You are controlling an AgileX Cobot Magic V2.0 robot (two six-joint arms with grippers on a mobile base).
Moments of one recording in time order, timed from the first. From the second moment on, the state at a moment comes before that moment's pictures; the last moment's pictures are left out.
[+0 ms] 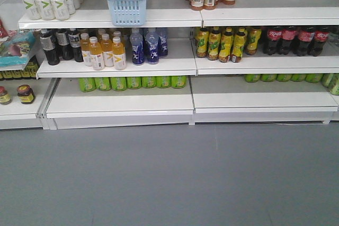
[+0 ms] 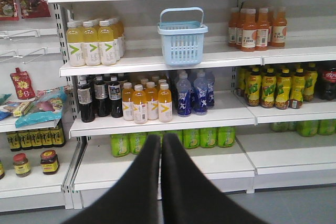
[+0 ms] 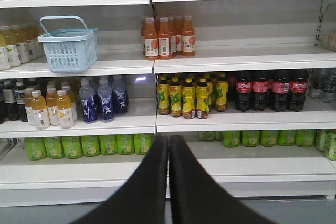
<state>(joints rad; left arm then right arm) -0.02 -0.01 0.03 0.02 0.09 -0.03 0.01 -0.01 0.03 -0.01 0.08 0.05</state>
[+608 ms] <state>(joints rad) -0.02 -0.01 0.03 0.02 0.09 -0.03 0.01 -0.01 0.03 -0.01 0.08 0.05</state>
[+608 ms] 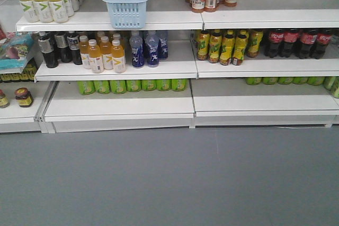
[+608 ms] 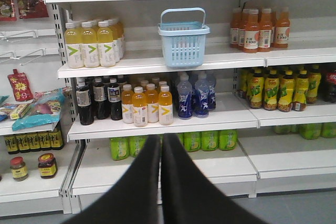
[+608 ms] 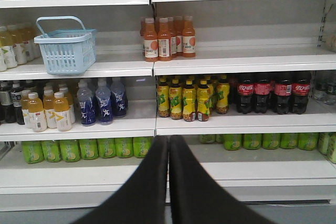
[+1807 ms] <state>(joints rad) -0.02 -0.01 0.03 0.02 0.09 -0.03 0.01 -0.01 0.03 -0.01 0.08 0.05</state>
